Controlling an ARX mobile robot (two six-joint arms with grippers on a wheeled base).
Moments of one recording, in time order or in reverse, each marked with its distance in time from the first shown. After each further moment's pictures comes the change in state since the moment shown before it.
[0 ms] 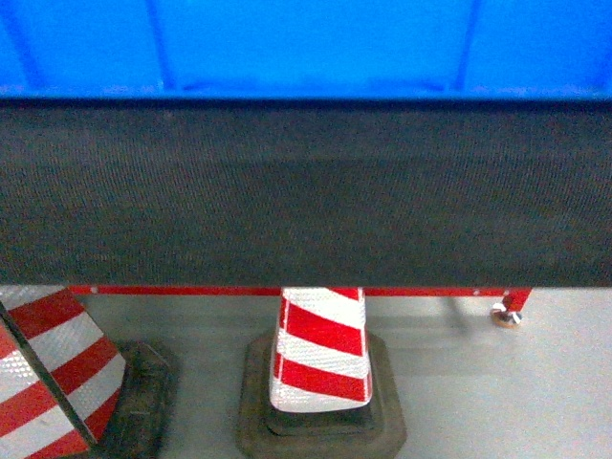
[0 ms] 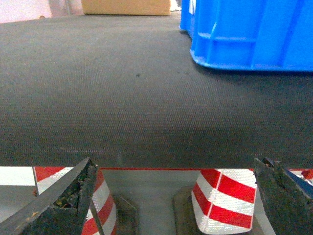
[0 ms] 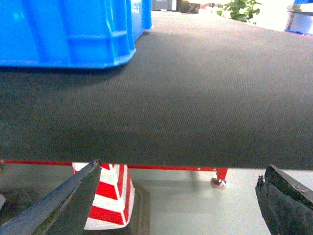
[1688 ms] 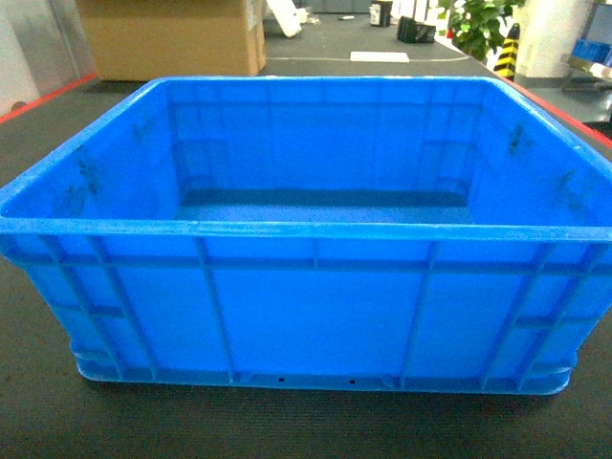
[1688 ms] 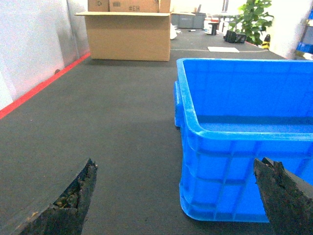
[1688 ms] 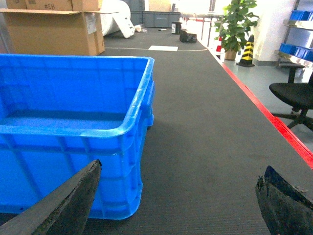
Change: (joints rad) left arm 0.000 0.000 0.000 0.001 0.000 0.000; right arm 0.000 0.000 0.000 0.000 0.000 0.000
